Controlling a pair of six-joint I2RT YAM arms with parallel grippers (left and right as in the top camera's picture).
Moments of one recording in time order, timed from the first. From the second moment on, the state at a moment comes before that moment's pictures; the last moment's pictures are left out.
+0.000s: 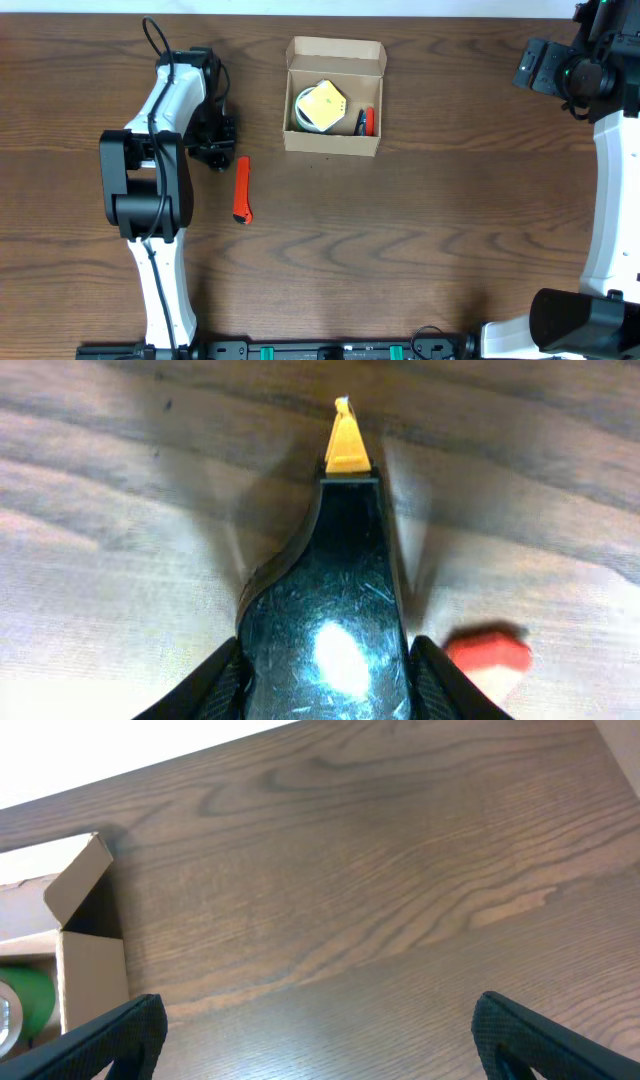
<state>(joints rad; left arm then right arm) -0.06 2.32 1.86 -1.30 0.05 -0.17 -0.17 1.65 1.86 -1.10 0.07 0.15</state>
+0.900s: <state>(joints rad) -0.54 2.32 2.74 -1.69 -0.02 -0.25 -0.17 1.65 1.86 -1.10 0.07 0.15</state>
